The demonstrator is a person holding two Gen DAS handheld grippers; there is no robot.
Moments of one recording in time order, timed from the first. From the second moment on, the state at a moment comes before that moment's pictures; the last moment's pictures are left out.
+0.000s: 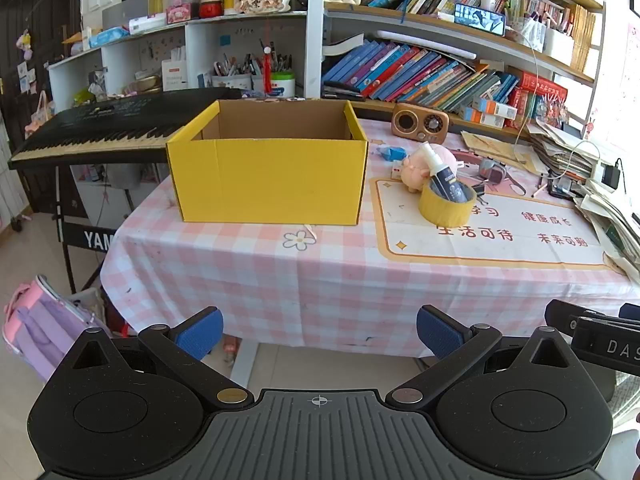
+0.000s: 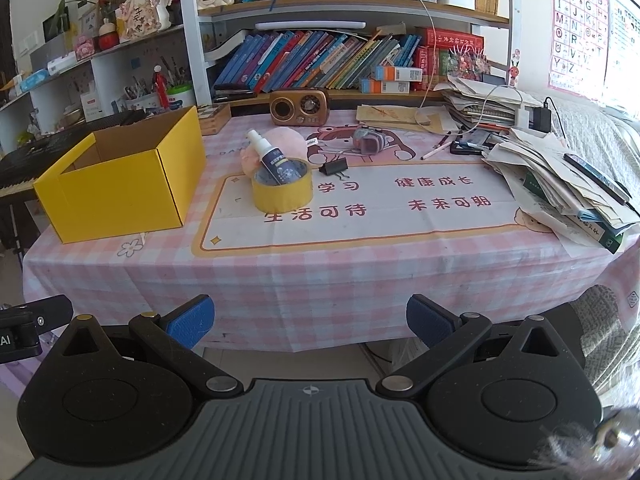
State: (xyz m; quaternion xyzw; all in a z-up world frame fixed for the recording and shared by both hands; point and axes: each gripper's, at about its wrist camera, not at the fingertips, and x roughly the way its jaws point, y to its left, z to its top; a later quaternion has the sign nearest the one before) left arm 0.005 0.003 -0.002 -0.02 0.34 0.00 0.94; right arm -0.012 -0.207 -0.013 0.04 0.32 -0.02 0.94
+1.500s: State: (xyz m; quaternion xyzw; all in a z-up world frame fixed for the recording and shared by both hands) left arm 0.010 0.008 0.000 -0.02 0.33 -0.02 0.94; right arm -0.013 -0.192 -0.009 0.03 0.31 0.01 0.95
